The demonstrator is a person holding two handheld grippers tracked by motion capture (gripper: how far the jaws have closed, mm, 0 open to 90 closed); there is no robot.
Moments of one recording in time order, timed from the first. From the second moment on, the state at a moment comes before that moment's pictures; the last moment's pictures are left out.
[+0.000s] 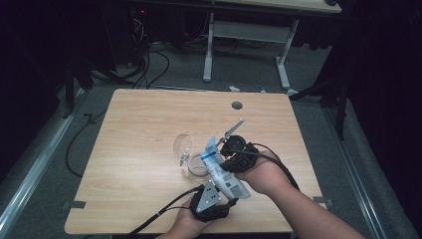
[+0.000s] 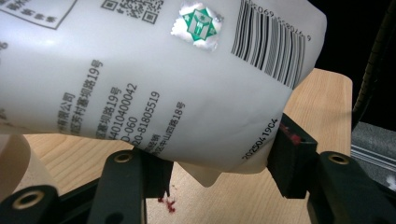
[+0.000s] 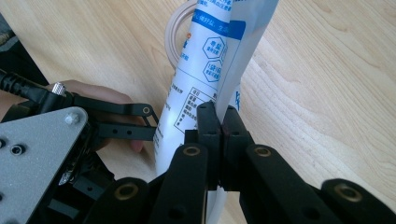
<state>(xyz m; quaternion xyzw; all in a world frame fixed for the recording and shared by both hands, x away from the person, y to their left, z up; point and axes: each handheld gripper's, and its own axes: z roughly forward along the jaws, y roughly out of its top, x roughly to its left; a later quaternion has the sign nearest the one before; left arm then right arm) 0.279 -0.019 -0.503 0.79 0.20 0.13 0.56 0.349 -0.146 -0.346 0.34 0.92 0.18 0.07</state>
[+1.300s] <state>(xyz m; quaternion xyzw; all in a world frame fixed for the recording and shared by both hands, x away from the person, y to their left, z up) 0.279 -0.021 -0.495 0.79 0.21 0.14 0.55 0.361 -0.134 -0.345 0.33 0.93 0.16 0.07</state>
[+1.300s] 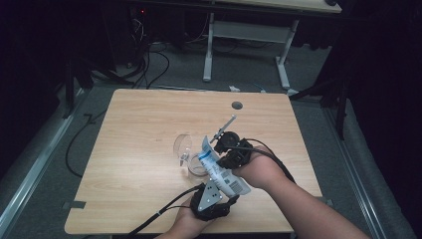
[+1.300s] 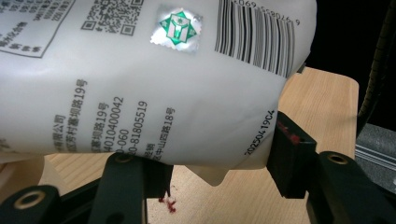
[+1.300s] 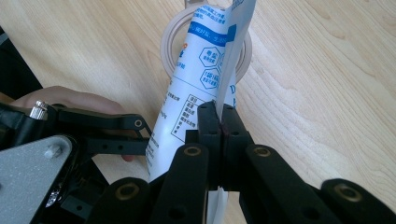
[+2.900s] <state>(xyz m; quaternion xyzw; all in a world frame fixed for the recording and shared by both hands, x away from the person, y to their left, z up) 0.285 -0.023 -0.491 0.79 0.21 0.14 0.56 0.372 -0.131 -0.348 0.32 0.93 0.16 0.06</state>
